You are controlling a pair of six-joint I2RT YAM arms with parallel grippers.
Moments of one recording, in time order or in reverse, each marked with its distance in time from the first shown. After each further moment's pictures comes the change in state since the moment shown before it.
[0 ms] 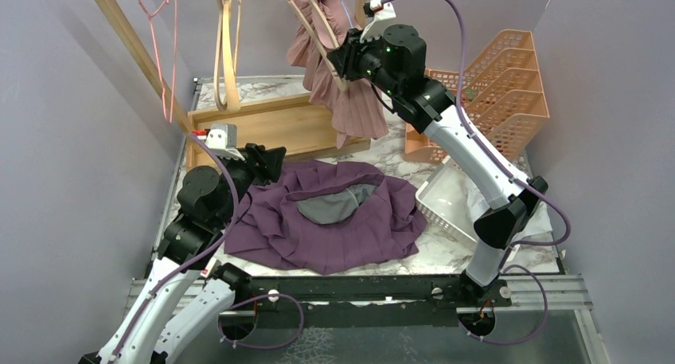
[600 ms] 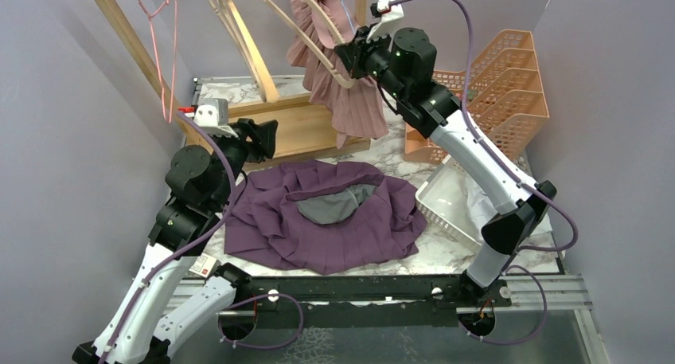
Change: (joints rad) left arm 0.001 0.125 0.214 -0.003 -0.088 0.087; right arm 0.001 -0.042 -0.060 0.100 0.029 -0.089
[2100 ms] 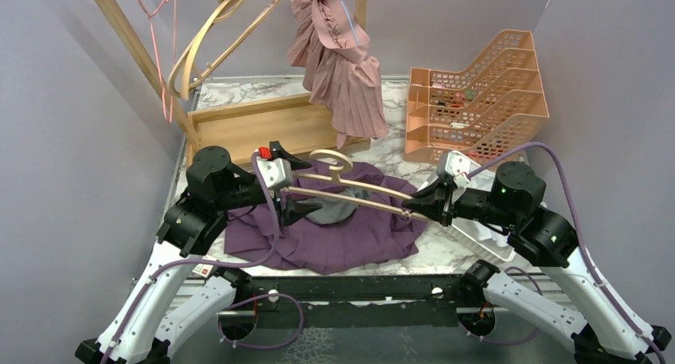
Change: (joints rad) left arm -0.001 -0.002 -0.066 -0.177 1.007 0.600; right arm 0.001 -1.078 -0.952 -0.417 -0.604 -0.357
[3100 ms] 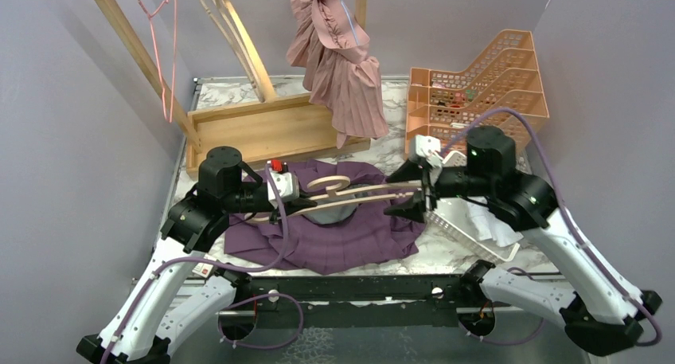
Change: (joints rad) left arm -0.007 0.021 -0.011 -0.174 0.078 0.161; right arm -0.002 0.285 0.220 -0.085 -0.209 -0.115
